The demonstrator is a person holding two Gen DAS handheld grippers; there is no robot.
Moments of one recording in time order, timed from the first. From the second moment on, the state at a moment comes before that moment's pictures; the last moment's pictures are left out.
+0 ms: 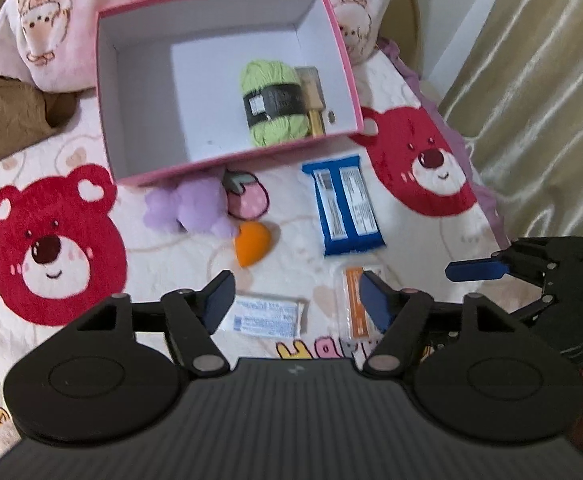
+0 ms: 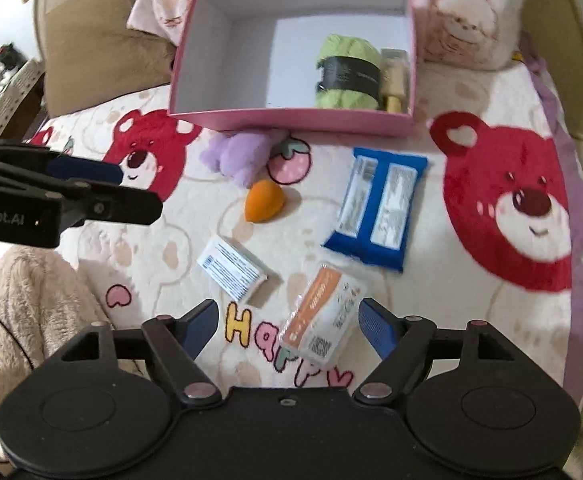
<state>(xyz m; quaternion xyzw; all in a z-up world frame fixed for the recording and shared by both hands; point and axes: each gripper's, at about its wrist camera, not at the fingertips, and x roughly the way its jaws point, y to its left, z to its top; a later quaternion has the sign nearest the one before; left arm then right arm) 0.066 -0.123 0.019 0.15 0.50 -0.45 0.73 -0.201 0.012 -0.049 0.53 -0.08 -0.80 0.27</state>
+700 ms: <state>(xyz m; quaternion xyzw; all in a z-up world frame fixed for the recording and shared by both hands) 0.041 -0.129 -0.061 0.08 0.54 -0.46 0.70 -0.175 -0.023 -0.100 0.57 -0.07 -0.79 0.23</state>
